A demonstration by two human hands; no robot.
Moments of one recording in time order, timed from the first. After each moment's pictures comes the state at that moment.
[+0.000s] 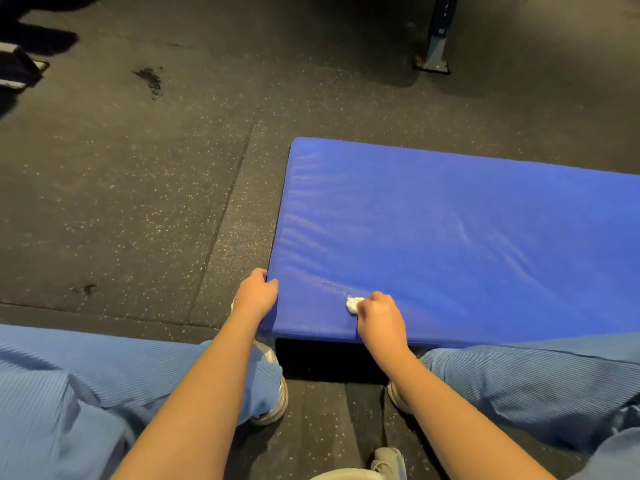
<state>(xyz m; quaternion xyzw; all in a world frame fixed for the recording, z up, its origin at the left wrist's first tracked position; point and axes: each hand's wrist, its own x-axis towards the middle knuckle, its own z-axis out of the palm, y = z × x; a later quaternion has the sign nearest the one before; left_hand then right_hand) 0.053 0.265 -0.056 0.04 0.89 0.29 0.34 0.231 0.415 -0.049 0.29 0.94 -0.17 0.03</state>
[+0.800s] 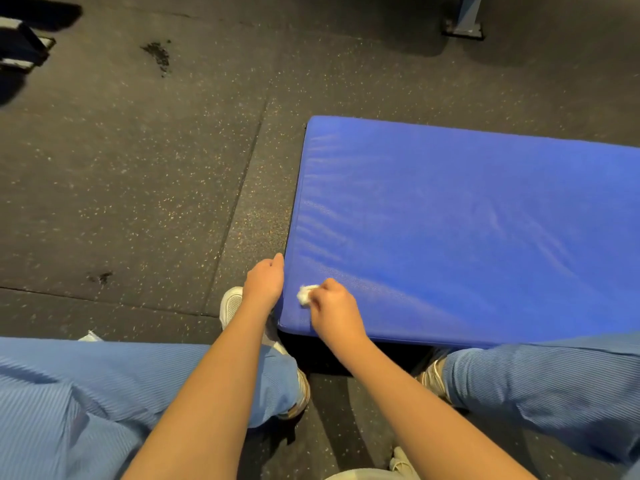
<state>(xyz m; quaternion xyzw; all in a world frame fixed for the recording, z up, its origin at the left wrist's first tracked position) 0.031 0.265 -0.083 0.00 0.89 0.31 0.33 0.163 0.348 -0.058 0.23 0.93 -0.28 0.04</state>
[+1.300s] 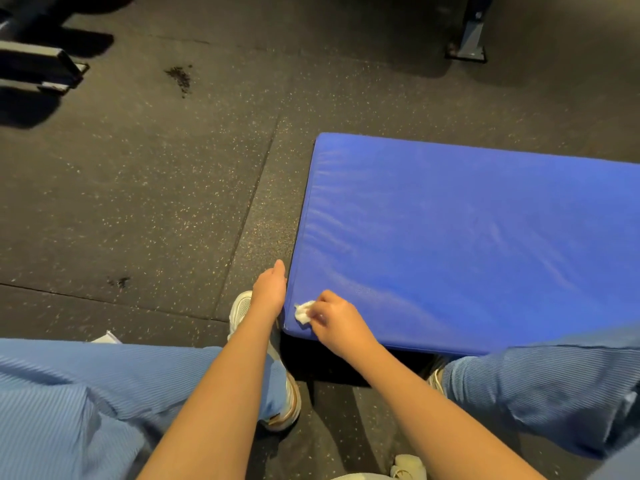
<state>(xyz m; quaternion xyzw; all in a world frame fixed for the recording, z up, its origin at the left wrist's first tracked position) 0.039 0.262 -0.069 -0.11 0.81 0.45 0.36 0.176 0.349 -0.045 0.13 0.93 -0.32 0.07</state>
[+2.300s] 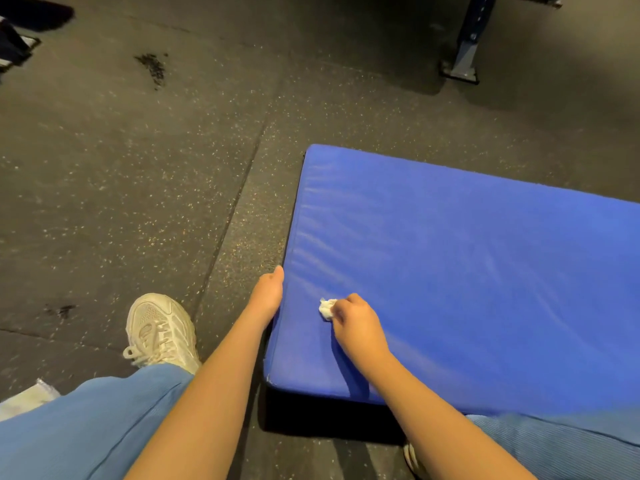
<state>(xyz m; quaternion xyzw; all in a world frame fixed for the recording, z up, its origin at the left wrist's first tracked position) -0.011 0.307 -0.095 -0.06 0.78 0.47 0.41 0.135 0.415 -0.070 0.24 0.93 -0.27 0.04</state>
